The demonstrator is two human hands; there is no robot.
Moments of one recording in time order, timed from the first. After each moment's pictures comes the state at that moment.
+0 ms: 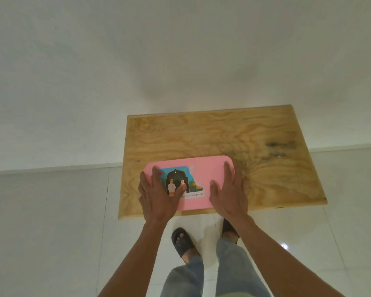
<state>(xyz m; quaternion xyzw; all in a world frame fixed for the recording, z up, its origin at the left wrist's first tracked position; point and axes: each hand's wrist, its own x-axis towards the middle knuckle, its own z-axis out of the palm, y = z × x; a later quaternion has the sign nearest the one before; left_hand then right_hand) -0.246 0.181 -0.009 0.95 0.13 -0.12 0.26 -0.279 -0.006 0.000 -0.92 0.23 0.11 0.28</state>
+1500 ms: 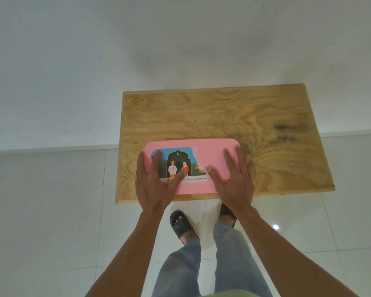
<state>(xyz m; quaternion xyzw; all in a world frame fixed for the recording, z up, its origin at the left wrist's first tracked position) -0.252 0.193 -0.023 0.95 0.11 -0.03 0.30 -0.287 -0.004 -0.034 -0.93 0.21 -0.03 0.28</state>
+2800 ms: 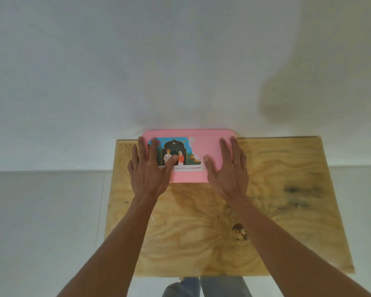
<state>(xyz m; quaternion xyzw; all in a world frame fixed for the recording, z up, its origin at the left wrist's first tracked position) -0.030 0.152 -0.020 0.97 0.07 -0.06 0.20 -0.065 -0.046 -0.034 -0.95 0.17 -0.04 0.25</state>
